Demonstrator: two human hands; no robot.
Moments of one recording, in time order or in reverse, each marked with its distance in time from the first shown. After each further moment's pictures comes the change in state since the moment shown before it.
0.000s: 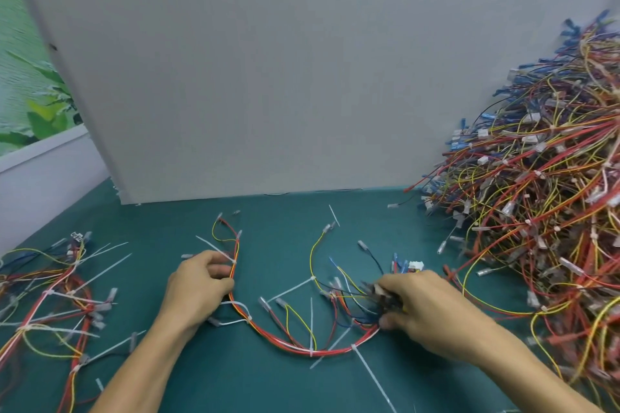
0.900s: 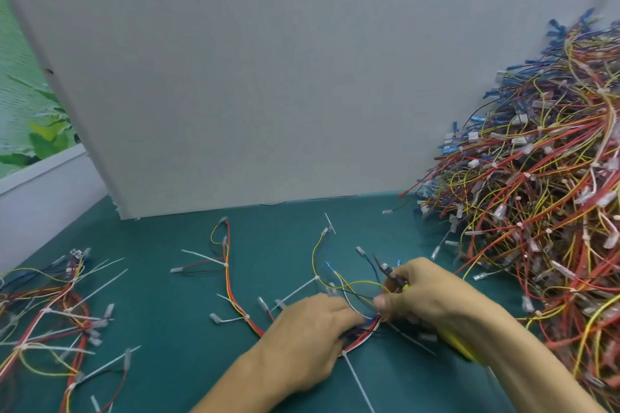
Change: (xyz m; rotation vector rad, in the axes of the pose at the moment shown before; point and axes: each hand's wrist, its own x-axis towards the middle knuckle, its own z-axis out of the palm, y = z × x) left_hand -0.068 0.059 0.089 0.586 -0.462 1.039; right_hand 0.018 0.015 -0.011 0.582 -0.087 0.367
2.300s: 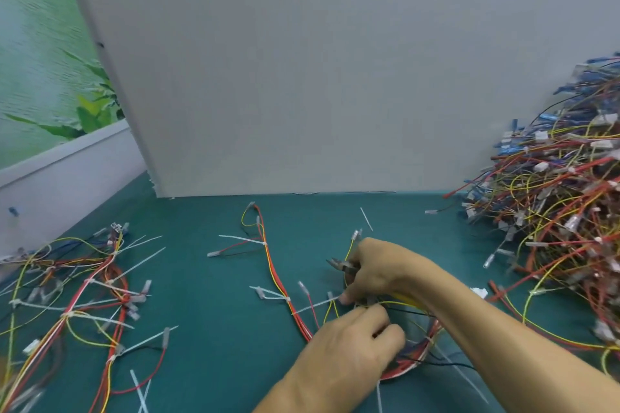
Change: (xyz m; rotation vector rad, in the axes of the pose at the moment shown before) left_hand -0.021 0.010 0.008 0.321 0.191 -0.006; right_hand 0.062 -0.083 0.053 -0.489 -0.199 -0.170
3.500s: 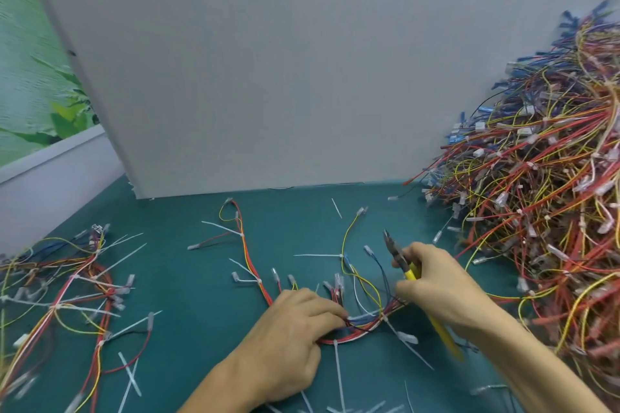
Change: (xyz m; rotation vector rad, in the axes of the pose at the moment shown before) left_hand -0.028 -0.009 -0.016 -0.325 -0.218 -0.069; right_hand -0.113 0.073 0.015 0.387 0.468 0.085
